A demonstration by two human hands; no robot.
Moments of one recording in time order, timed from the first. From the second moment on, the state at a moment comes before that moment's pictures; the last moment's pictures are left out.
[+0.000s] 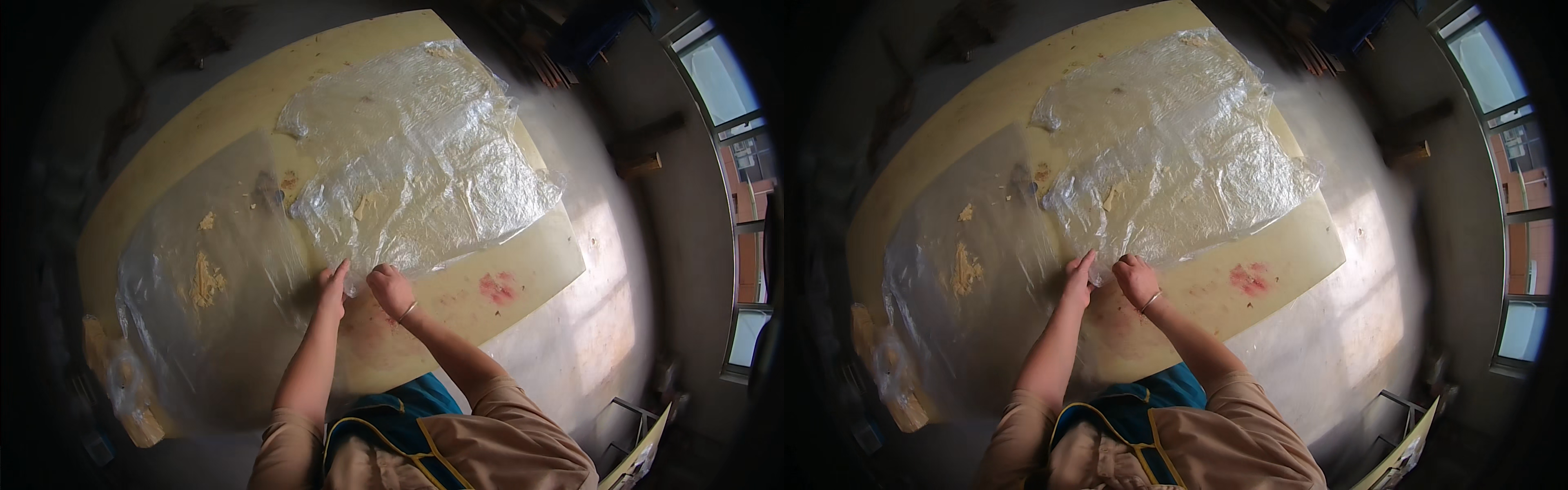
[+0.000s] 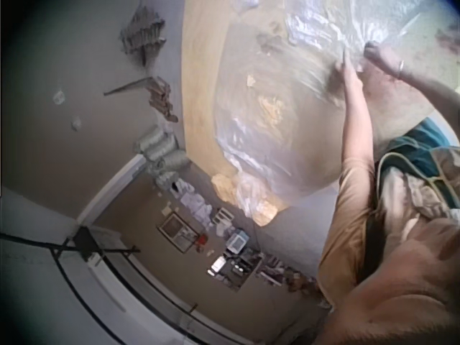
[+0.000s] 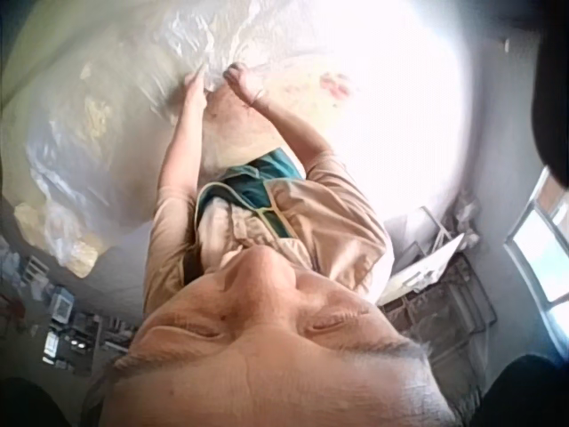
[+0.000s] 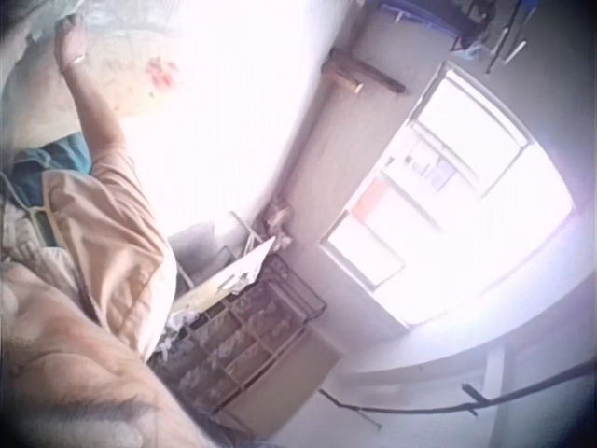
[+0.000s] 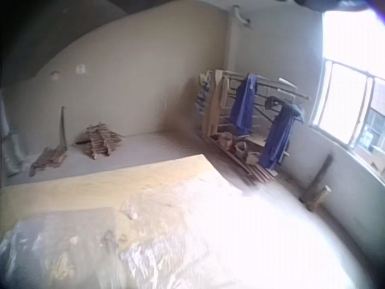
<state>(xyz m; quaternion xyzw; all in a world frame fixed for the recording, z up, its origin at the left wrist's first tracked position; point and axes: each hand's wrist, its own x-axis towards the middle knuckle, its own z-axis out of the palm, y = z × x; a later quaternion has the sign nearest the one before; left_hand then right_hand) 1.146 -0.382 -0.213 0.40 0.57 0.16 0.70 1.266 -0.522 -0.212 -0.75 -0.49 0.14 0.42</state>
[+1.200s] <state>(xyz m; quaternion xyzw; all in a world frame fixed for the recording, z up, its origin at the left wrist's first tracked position) 0.490 -0.227 0.290 0.57 0.58 0.48 0.34 0.883 -0.372 -0.152 -0.64 -0.47 0.40 0.46</state>
